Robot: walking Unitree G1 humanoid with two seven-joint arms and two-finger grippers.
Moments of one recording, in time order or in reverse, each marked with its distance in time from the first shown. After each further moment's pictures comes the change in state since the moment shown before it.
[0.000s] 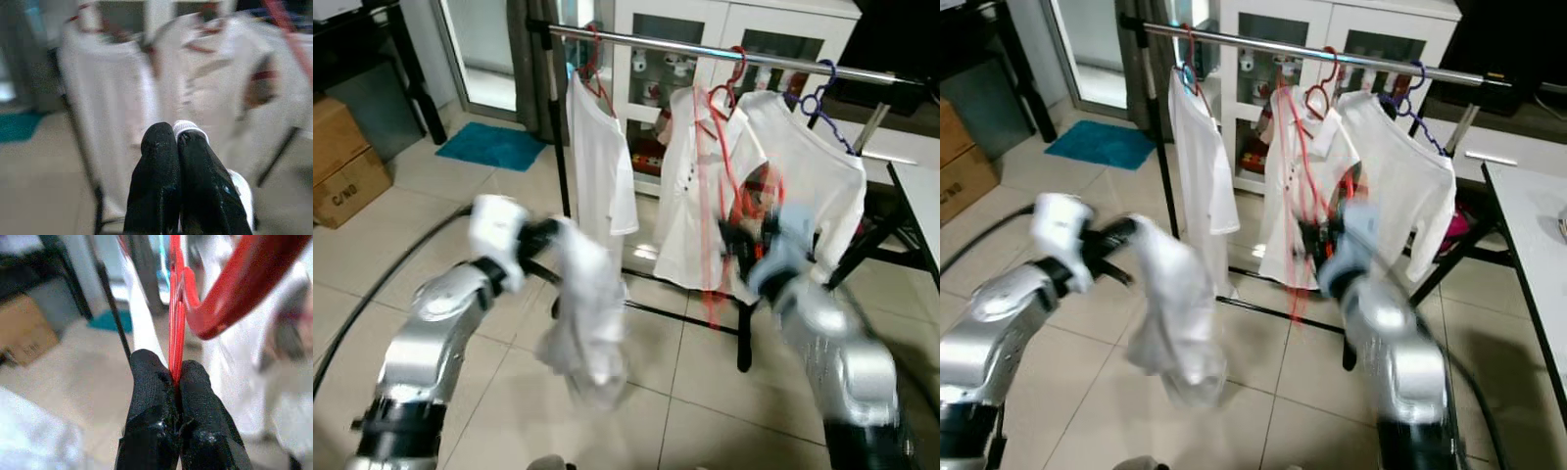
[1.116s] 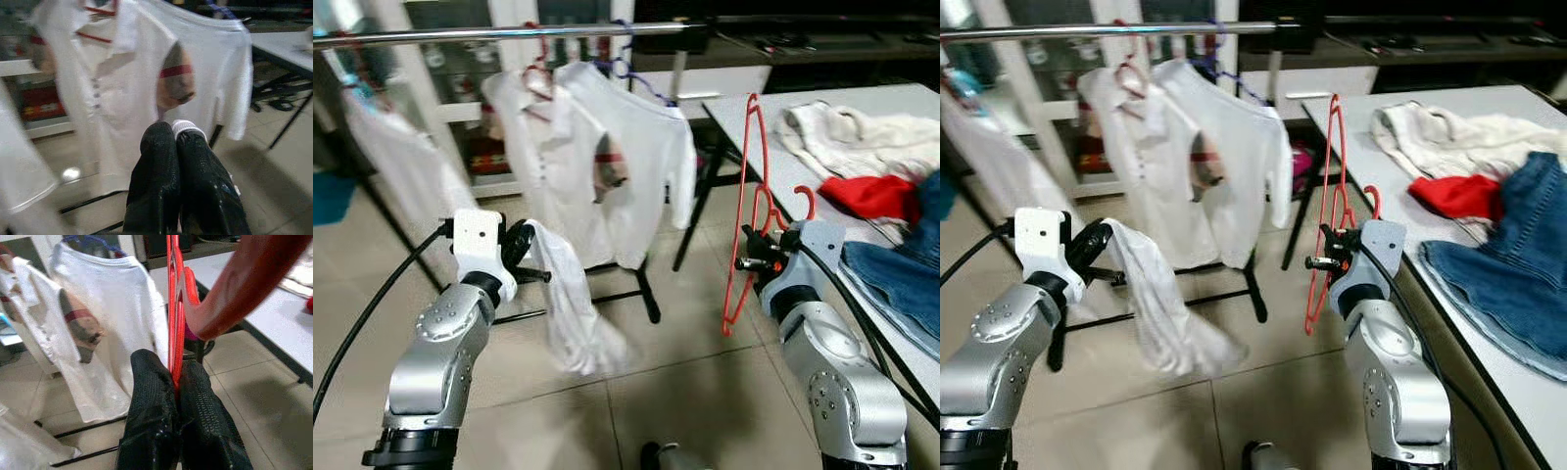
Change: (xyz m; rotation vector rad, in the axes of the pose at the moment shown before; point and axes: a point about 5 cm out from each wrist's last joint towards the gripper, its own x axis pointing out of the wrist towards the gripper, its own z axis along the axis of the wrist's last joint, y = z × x) left arm -0.006 -0.015 -0.001 -0.082 -0.008 0.167; right arm -0.024 0.003 0.013 0.023 -0.091 -0.199
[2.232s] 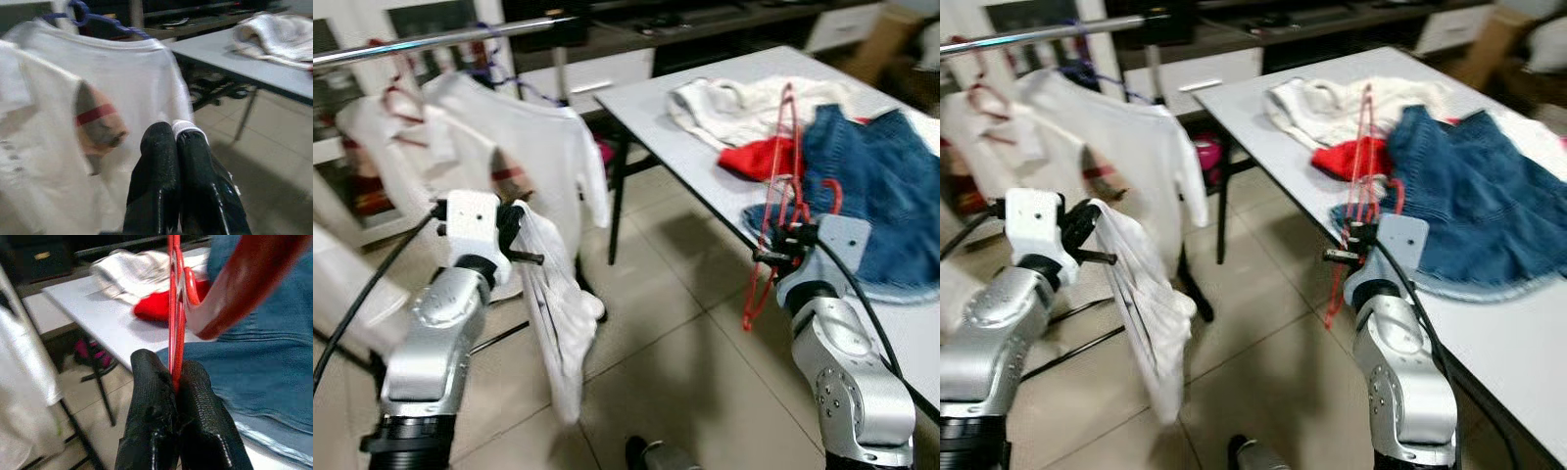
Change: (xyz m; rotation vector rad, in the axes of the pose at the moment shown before) left arm 0.004 0.009 0.017 0.088 -0.033 0.076; right arm -0.003 -0.013 0.013 -0.046 -0.062 -0.169
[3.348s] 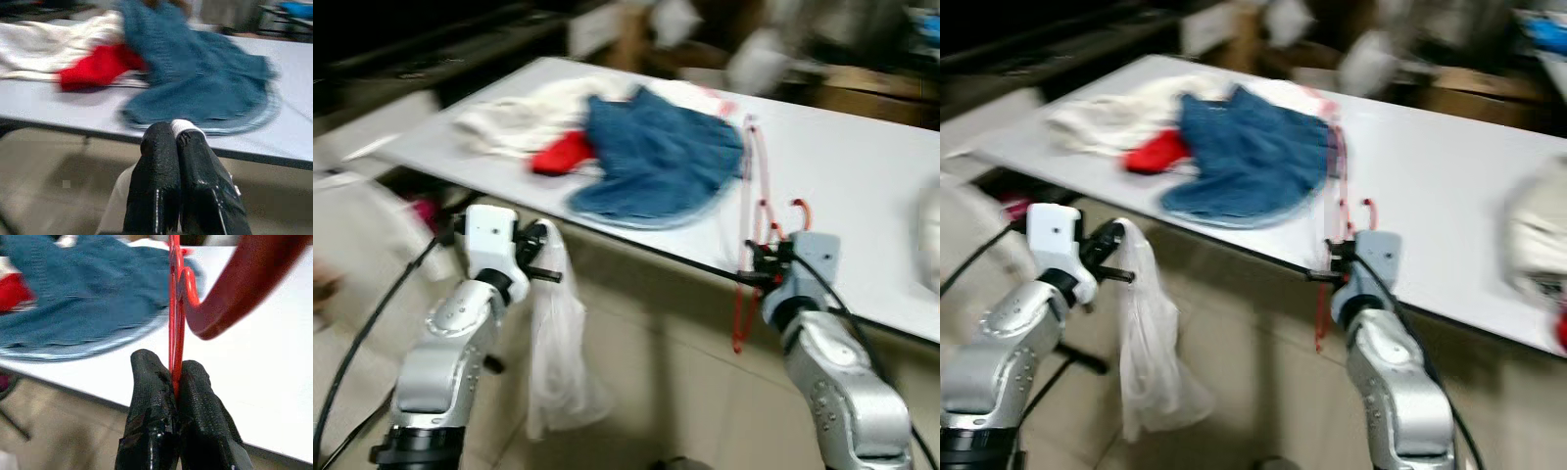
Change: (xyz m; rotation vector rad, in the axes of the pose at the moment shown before) left arm -0.003 -0.024 -0.014 -0.082 0.058 -0.129; right arm -0.008 0.010 -0.020 -0.029 0.127 0.112
